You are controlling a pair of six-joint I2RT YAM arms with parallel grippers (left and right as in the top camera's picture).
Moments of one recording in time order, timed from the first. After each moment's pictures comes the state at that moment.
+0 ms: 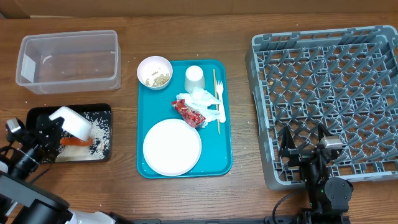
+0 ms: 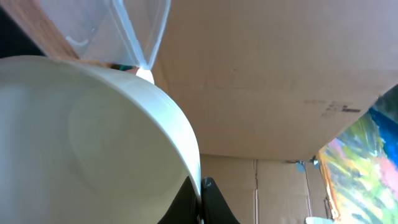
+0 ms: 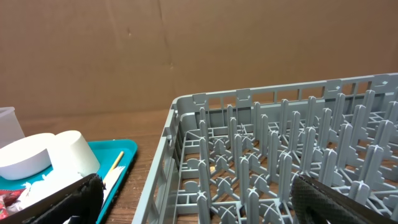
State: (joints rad) left arm 1.05 1.73 1.05 -1.14 1.45 0.24; right arm -0.03 0.01 0.02 -0.02 -0.12 0.12
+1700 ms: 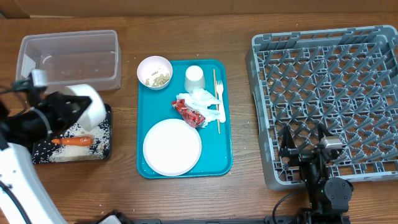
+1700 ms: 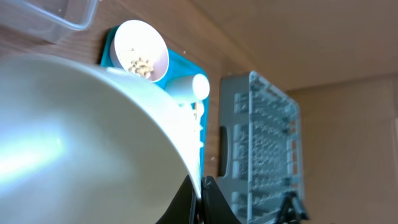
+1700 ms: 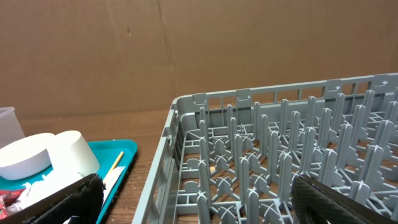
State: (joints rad) left arm 0.61 1.29 1.42 -1.29 0.93 -0.02; right arm -0.03 0.01 0.02 -0.03 -0.12 0.12
